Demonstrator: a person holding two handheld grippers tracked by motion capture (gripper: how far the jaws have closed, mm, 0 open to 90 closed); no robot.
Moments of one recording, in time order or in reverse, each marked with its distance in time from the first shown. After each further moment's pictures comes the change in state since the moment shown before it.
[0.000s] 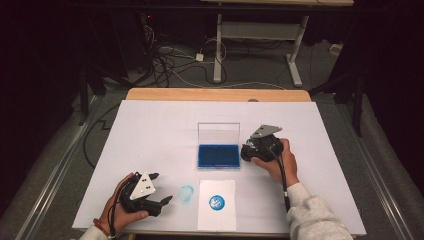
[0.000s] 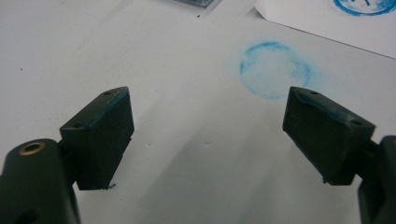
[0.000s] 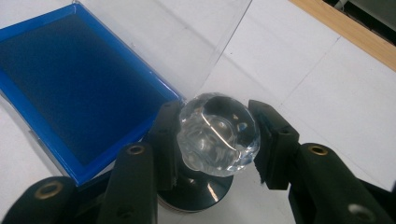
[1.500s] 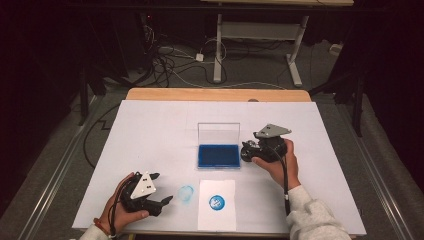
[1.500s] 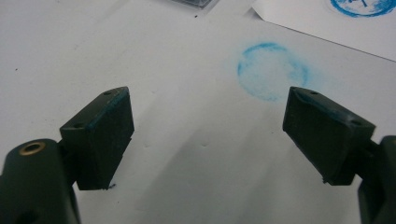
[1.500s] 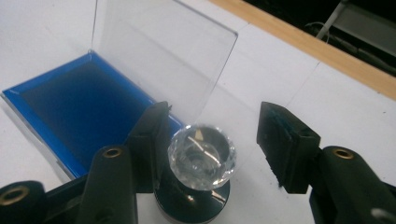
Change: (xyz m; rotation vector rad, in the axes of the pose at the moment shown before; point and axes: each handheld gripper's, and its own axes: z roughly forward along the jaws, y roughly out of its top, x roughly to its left) left arm 0.001 0.002 -0.001 -0.004 -0.008 -0.008; right arm 0.001 0.001 -0.019 -0.134 -0.011 0.068
